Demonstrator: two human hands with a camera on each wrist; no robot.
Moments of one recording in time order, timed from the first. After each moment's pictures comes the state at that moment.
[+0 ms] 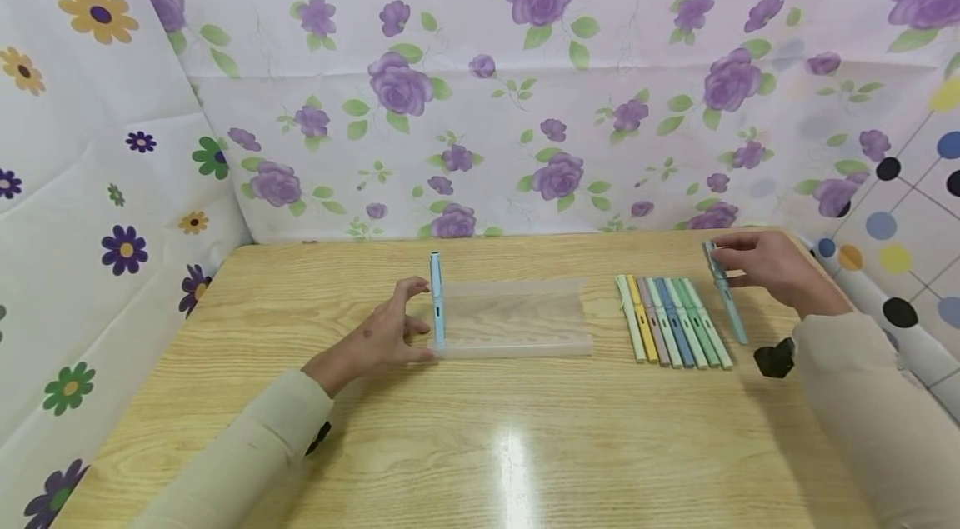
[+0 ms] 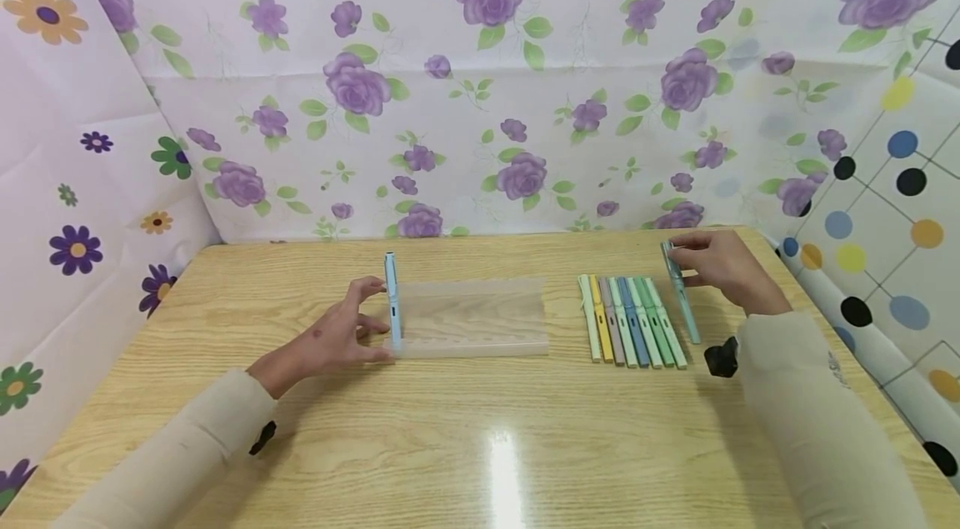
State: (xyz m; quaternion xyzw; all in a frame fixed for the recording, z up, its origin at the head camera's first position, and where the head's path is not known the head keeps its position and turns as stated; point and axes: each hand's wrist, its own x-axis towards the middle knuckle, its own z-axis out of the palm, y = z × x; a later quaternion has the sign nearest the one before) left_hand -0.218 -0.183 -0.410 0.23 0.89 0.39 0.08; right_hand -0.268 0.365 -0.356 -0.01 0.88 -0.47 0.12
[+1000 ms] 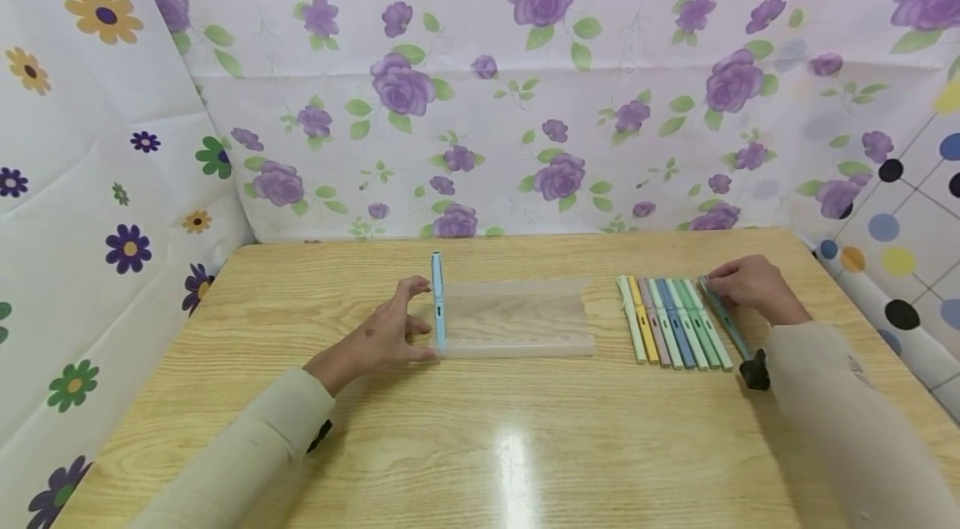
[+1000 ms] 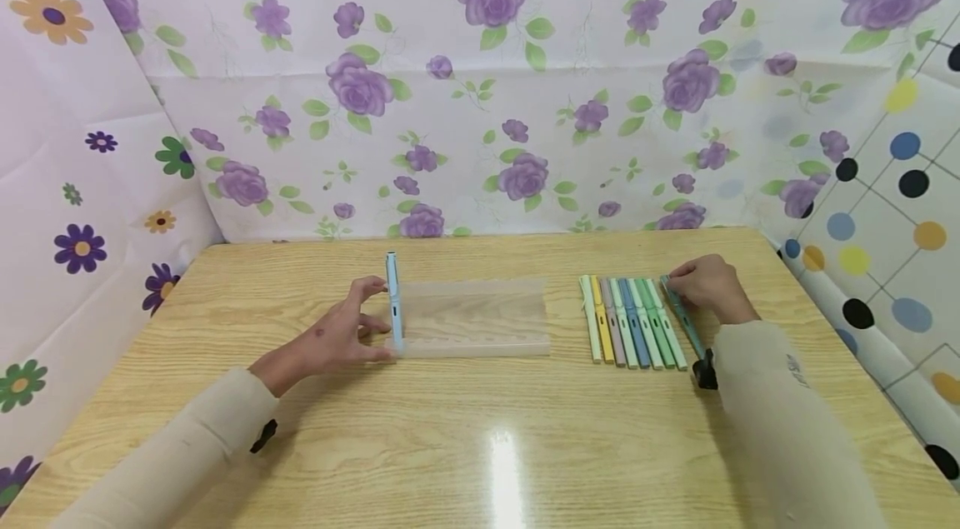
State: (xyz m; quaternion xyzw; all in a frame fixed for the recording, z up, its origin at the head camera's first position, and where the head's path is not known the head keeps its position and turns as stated) left_hand -0.218 -0.182 -0.410 0.24 0.88 0.40 0.08; right_hand -0.274 0.366 -0.396 0.03 0.94 -0.32 0.11
